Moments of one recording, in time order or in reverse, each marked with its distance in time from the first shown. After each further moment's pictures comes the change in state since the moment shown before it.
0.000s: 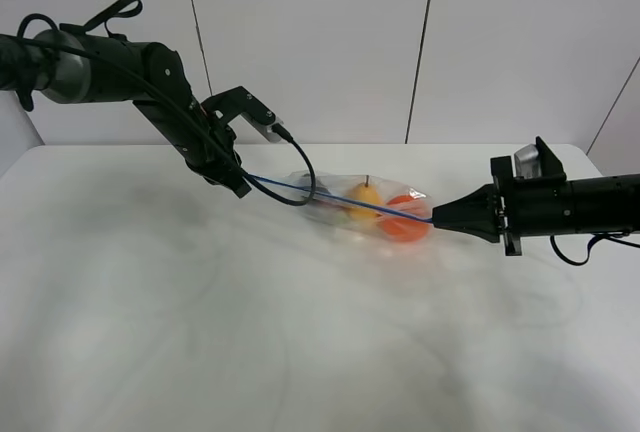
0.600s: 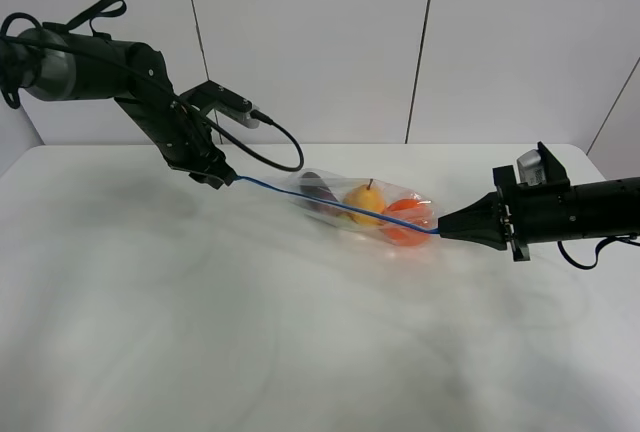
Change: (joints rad) left arm 0.040 0.000 0.000 0.080 -0.008 -0.246; right arm -0.009 -0.002 0.000 -0.050 -0.014 0.000
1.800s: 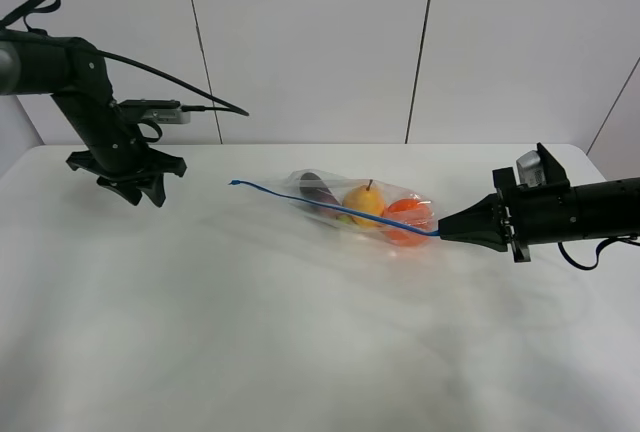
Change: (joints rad) left arm 0.204 0.000 0.000 -0.007 0.241 -0.322; right arm 0.000 0.000 0.000 -0.012 -0.001 0.000
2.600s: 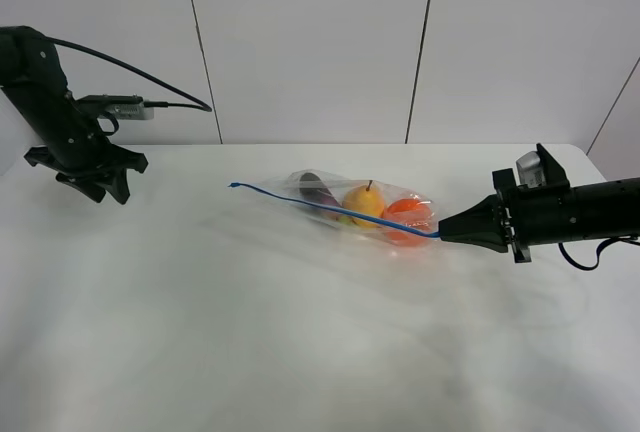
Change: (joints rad) left arm 0.101 -0.030 0.000 -0.004 0.042 0.107; right arm 0.000 -0.001 0.000 -0.008 -0.003 0.000
